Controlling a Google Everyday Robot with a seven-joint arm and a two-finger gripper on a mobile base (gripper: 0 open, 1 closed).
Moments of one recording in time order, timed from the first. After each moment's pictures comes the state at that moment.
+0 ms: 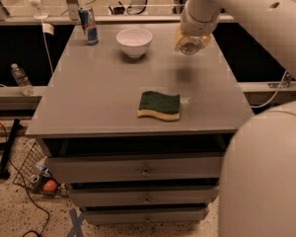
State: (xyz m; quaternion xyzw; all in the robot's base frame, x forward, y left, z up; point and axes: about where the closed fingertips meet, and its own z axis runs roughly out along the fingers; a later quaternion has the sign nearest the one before) arm 0.744 -0.133 0.902 -0.04 0.96 0.01 0.26
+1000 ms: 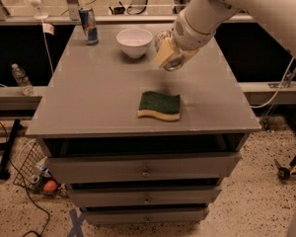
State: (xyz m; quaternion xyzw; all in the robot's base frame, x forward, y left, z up) arm 0.655 -0.067 0.901 -0.22 0.94 0.13 0.22
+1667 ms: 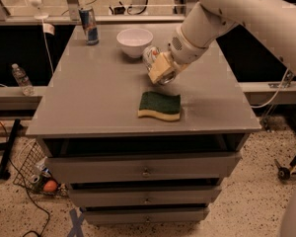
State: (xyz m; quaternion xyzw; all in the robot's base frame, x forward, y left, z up) arm 0.634 -0.048 0.868 -0.29 0.92 0.18 0.18
